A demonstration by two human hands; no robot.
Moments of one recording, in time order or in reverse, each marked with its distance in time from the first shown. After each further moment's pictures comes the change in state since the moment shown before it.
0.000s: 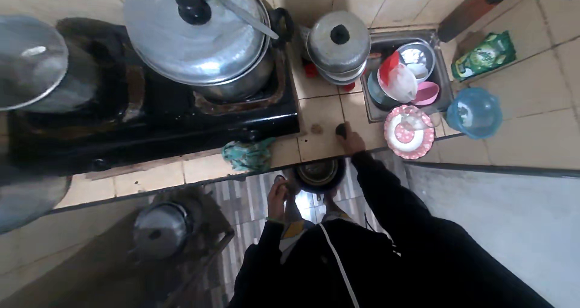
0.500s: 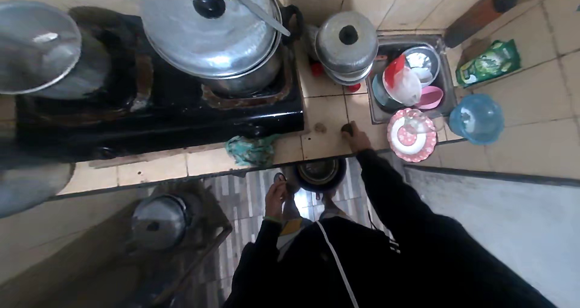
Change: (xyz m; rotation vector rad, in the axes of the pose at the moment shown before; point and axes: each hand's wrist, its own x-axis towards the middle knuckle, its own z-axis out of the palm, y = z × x) left_hand -0.006 -0.003 -0.013 -0.055 0.036 -0.101; right_hand 0.007 0.006 -0.008 0.057 -0.002 -0.006
